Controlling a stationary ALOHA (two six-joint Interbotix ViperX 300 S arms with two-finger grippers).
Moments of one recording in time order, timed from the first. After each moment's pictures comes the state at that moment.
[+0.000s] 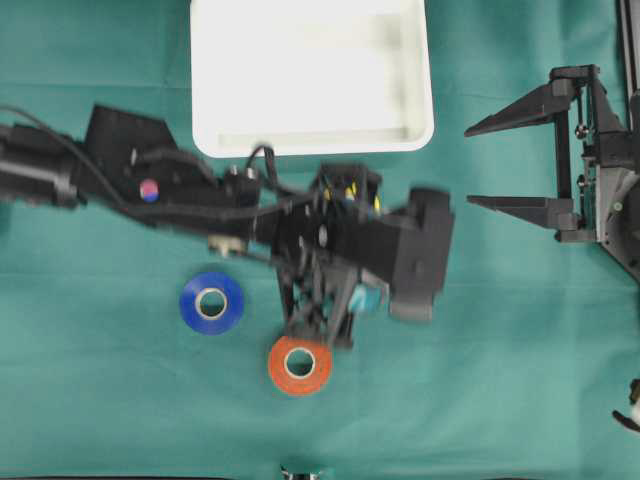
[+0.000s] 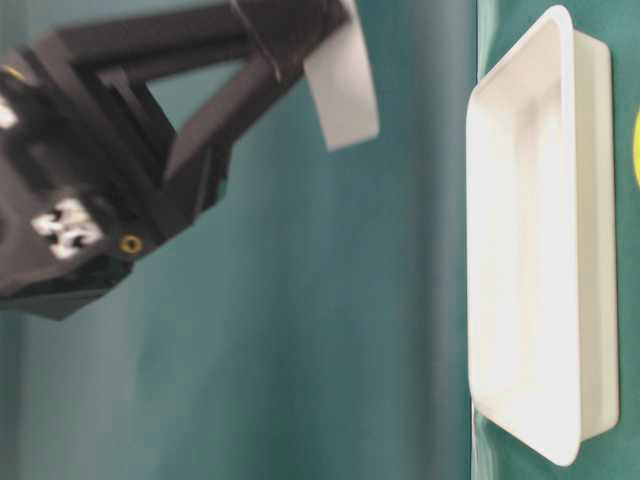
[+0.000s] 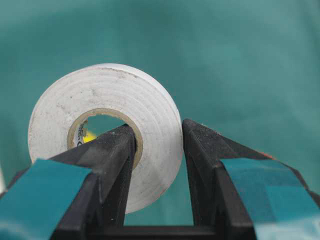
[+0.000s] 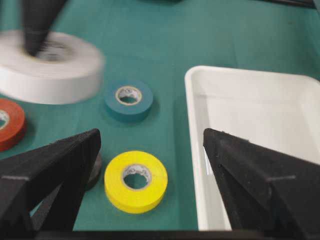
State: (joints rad) left arm -0.15 0.19 -0.12 0.01 0.80 0.01; right arm -0.01 -0.81 1.11 -0.01 -0.03 0.04
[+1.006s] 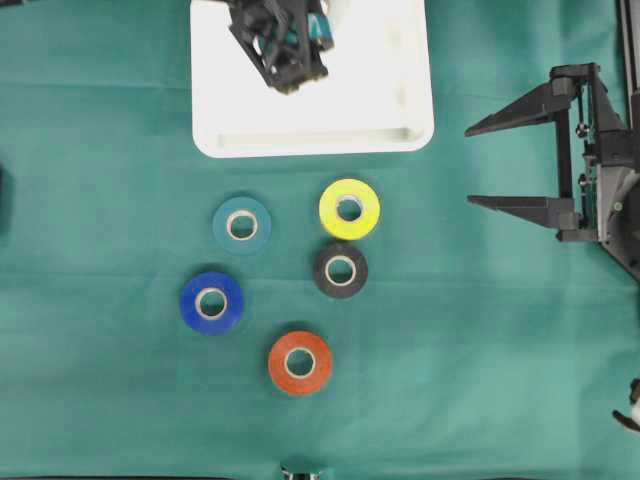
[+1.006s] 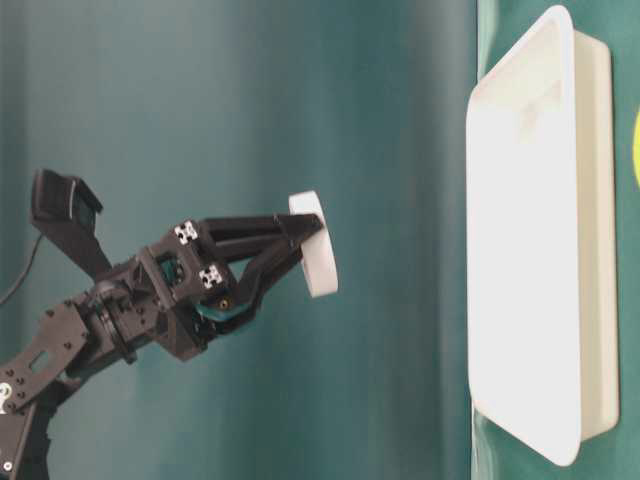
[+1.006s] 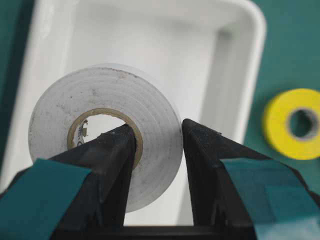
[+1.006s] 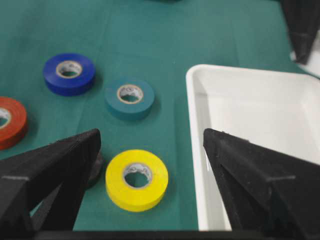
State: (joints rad) left arm 0.32 0.08 0.04 0.01 0.80 0.02; right arm -0.01 -0.81 1.09 -0.01 0.01 0.04
